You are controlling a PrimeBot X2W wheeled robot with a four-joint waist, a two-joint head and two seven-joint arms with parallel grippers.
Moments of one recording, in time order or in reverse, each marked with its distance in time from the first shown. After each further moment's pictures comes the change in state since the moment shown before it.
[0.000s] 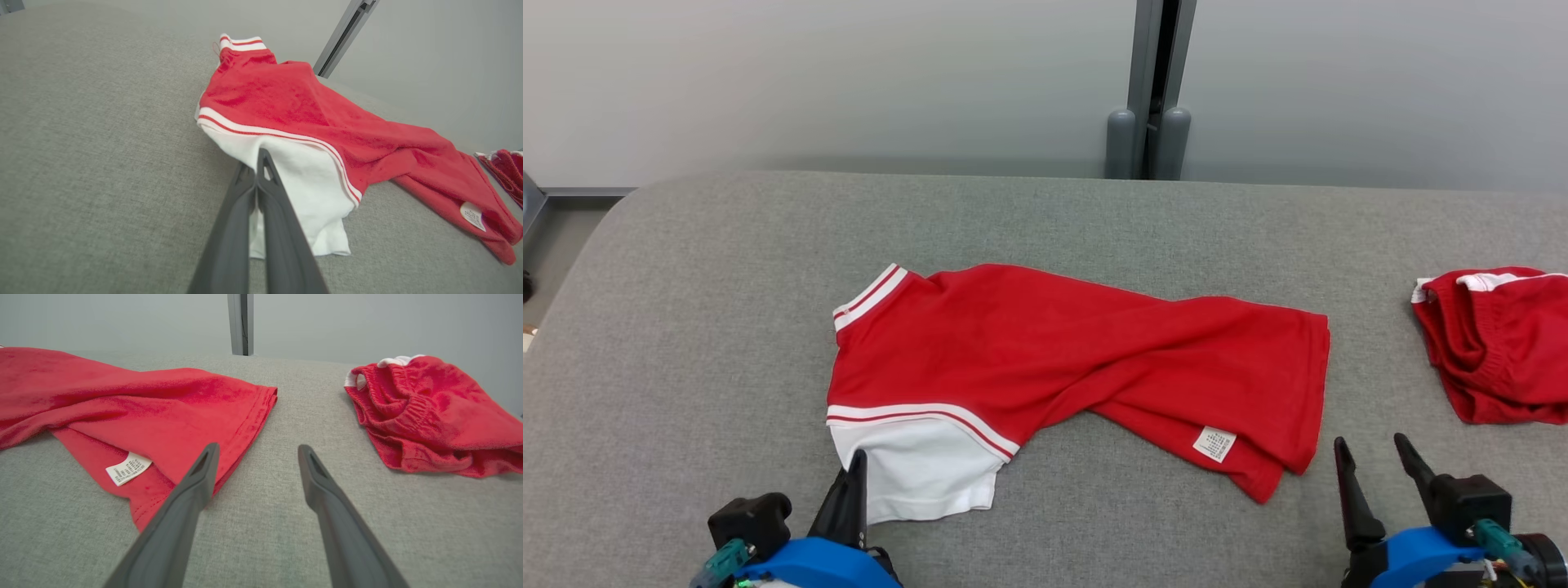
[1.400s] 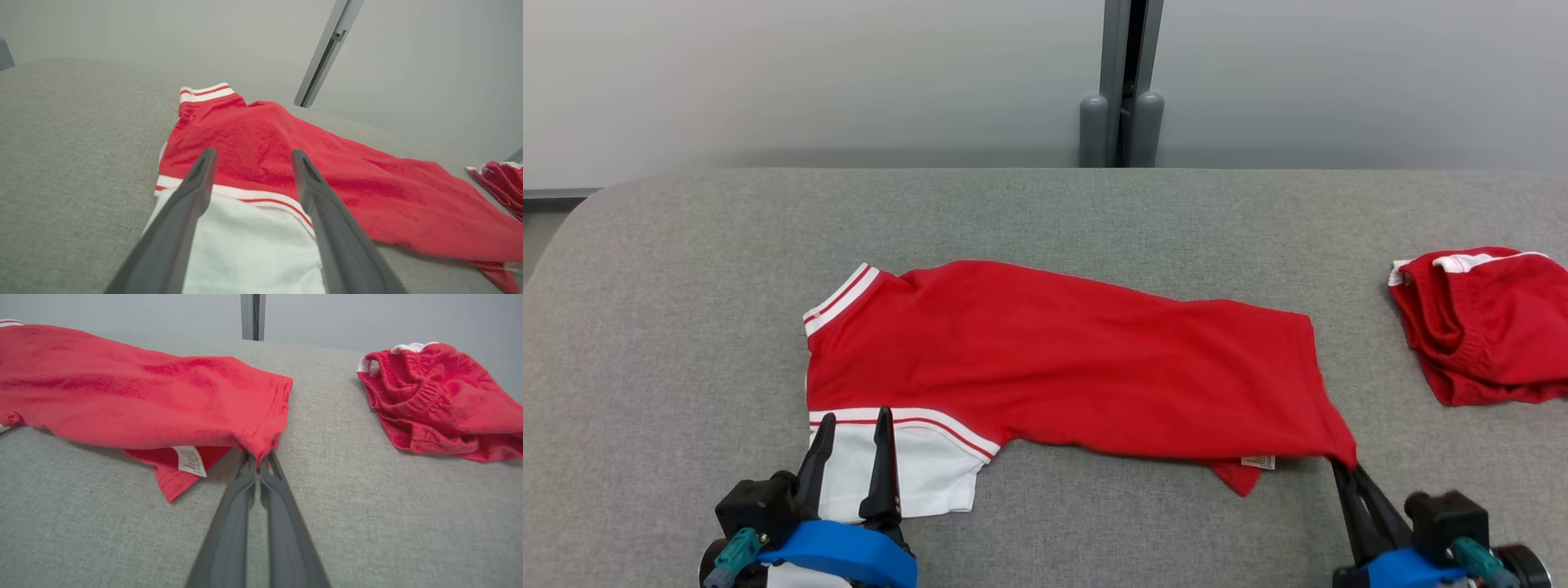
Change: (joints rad) left arm -0.057 -0.034 -0.001 0.012 0.100 0.031 -0.115; right arm 0.052 0.000 0.073 -0.099 -0.013 0.000 0.050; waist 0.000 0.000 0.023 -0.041
